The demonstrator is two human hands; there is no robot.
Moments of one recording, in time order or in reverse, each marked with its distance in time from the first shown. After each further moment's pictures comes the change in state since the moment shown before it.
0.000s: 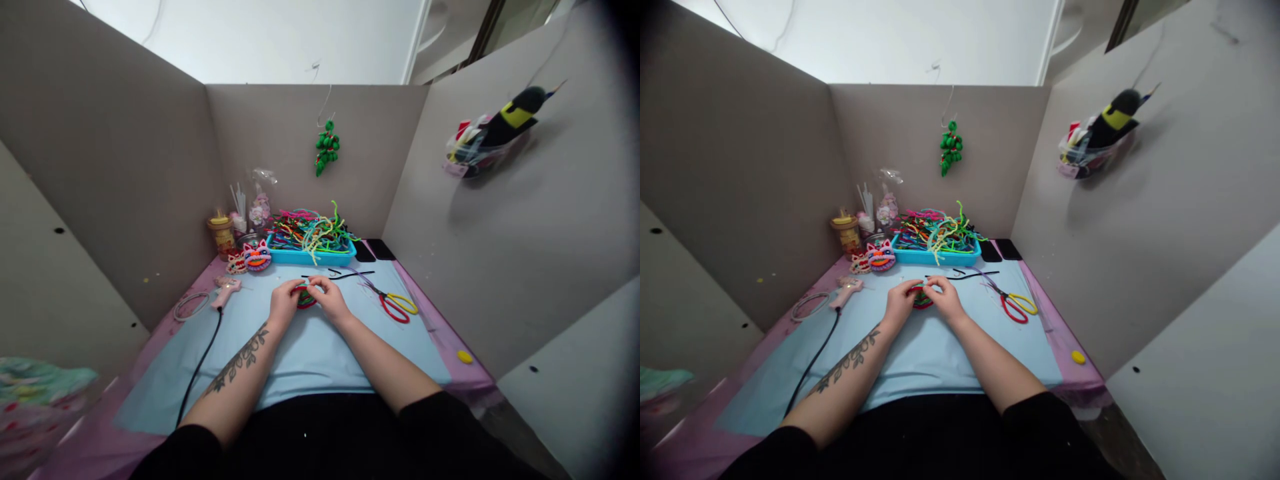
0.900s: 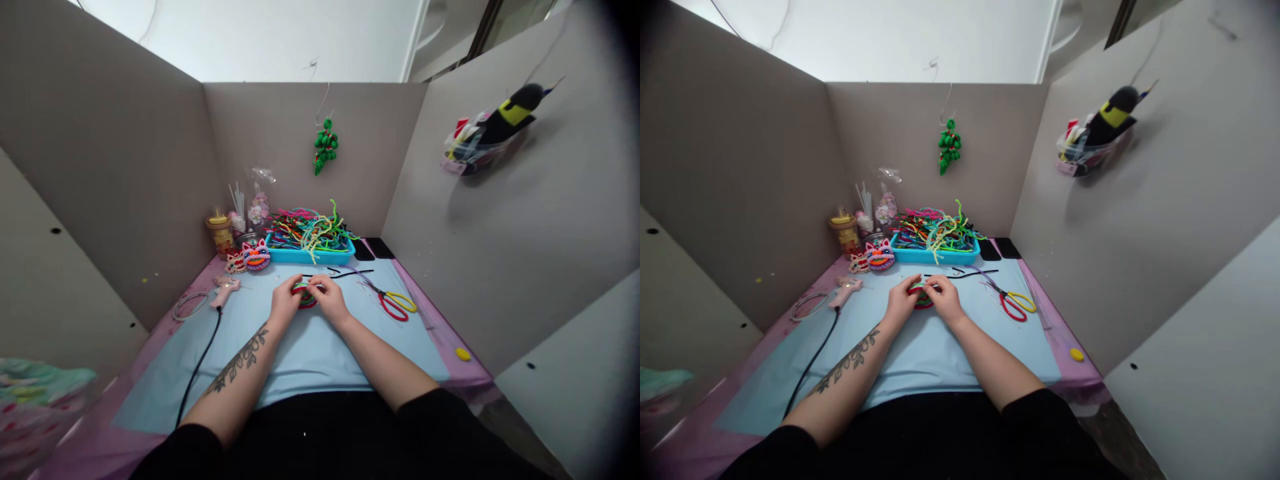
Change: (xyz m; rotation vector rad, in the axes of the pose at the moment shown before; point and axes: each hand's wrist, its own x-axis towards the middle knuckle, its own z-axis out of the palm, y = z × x) left_hand 0.002 0.003 0.005 -0.113 -0.017 -0.118; right_hand -0.003 -0.007 -0.001 -0.061 0.020 -0.085
